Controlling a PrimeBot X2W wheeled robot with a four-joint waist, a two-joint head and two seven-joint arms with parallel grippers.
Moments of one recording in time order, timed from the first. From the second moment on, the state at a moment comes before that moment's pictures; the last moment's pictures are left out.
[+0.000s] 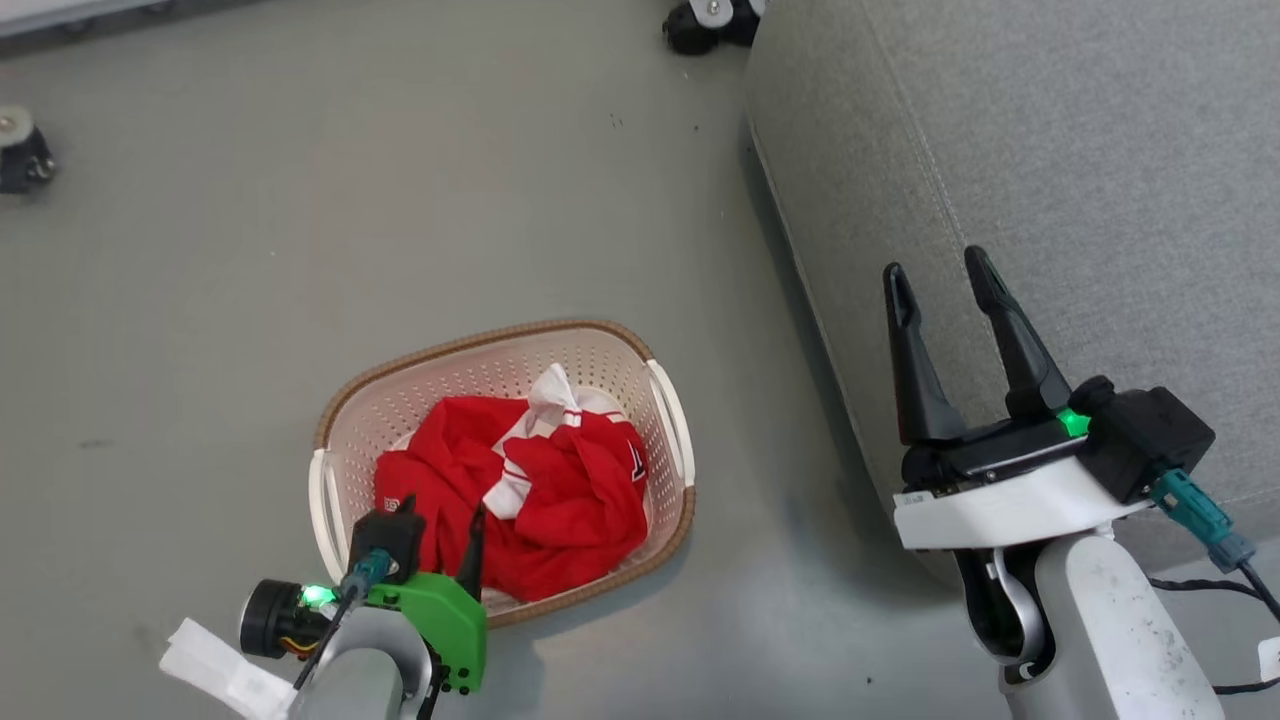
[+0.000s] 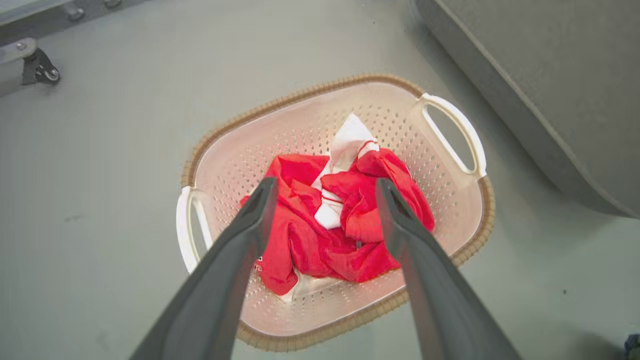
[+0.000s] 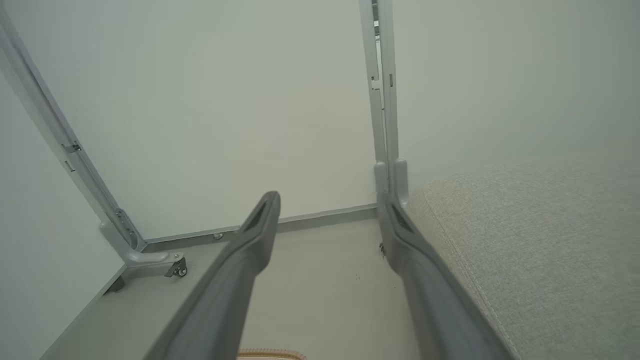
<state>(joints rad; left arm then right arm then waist) -0.36 0.05 -0.25 0.87 -0.11 -0.06 -0.26 -0.20 -0.05 0.17 -0.03 0.24 0.13 -0.26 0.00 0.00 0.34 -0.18</state>
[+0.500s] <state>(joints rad) -0.75 0.11 -0.32 1.26 -0.05 -0.06 -0.07 -0.29 -0.05 0.22 -0.09 0.32 0.13 -0.26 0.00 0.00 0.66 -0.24</state>
